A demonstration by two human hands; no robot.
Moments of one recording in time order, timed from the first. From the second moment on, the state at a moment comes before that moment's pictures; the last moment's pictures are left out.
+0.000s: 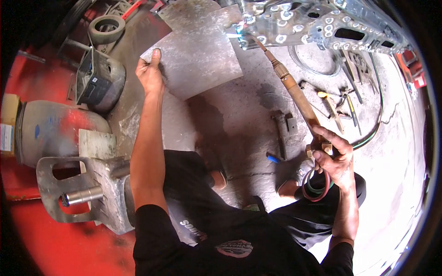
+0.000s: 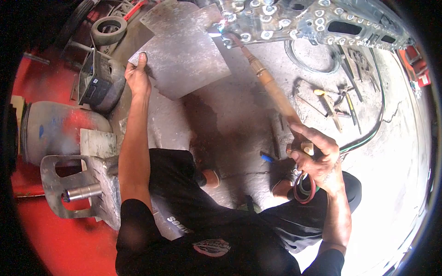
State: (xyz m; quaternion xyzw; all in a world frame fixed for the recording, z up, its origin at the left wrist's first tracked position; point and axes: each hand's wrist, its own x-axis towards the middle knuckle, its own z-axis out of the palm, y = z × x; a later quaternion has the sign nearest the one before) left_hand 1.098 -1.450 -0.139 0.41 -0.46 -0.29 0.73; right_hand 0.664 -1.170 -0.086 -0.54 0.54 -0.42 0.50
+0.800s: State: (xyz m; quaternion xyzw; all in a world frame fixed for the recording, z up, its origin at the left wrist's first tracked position) left_hand 1.101 -1.452 -0.144 0.40 -0.46 -0.30 0.73; right_hand 0.671 -1.171 -0.076 -0.52 0.52 -0.45 0.50
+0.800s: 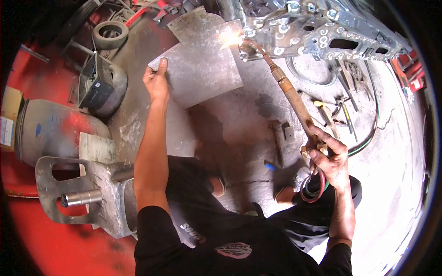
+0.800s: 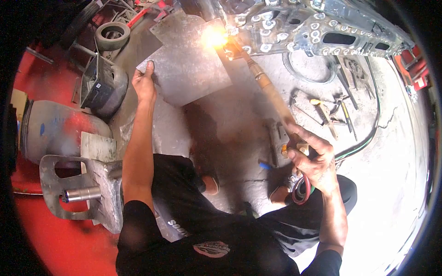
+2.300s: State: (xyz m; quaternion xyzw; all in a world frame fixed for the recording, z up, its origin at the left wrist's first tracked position) left_hand 1.124 -1.447 -0.139 0.46 -0.50 -0.30 0.67; right_hand 0.691 -1.186 -0.053 -0.55 0.54 -0.47 0.44
